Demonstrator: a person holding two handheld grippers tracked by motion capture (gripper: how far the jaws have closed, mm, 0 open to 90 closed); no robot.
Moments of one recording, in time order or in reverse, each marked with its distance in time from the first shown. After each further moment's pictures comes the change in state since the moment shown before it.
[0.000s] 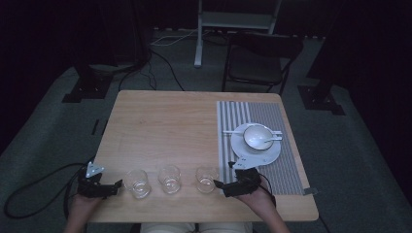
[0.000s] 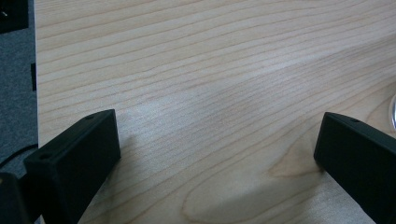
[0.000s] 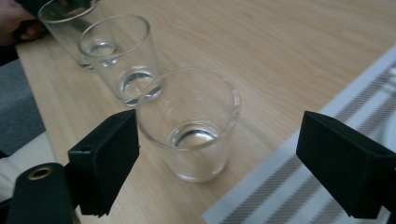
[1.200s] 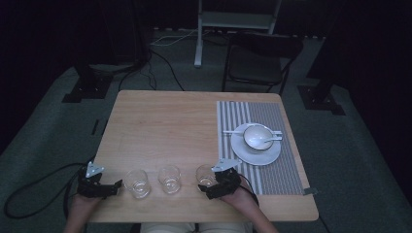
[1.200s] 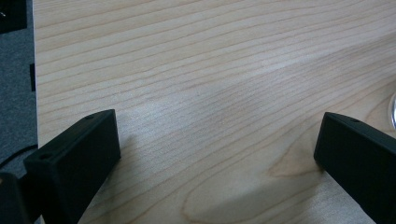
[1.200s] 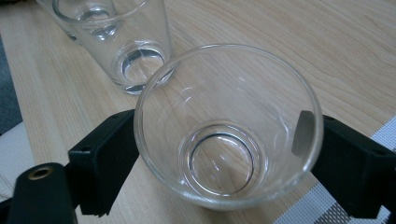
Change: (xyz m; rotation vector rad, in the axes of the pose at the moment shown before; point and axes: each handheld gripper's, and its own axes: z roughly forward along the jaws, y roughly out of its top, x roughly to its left) left arm 0.000 0.000 0.000 0.002 -0.003 0.004; right arm 0.015 -0.003 0.061 0.101 0.039 -0.044
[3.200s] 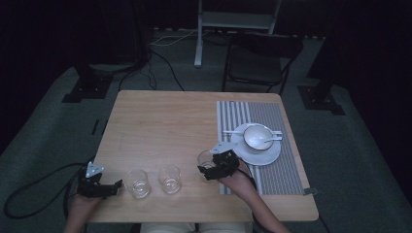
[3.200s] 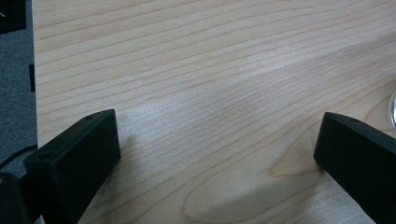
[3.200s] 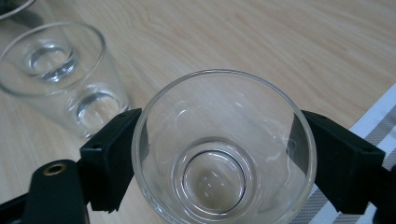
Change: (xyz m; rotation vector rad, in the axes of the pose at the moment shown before) left arm 0.000 0.000 0.000 -0.001 -0.002 0.001; right arm -0.023 0.044 -0.003 -0.010 -0.102 -0.016
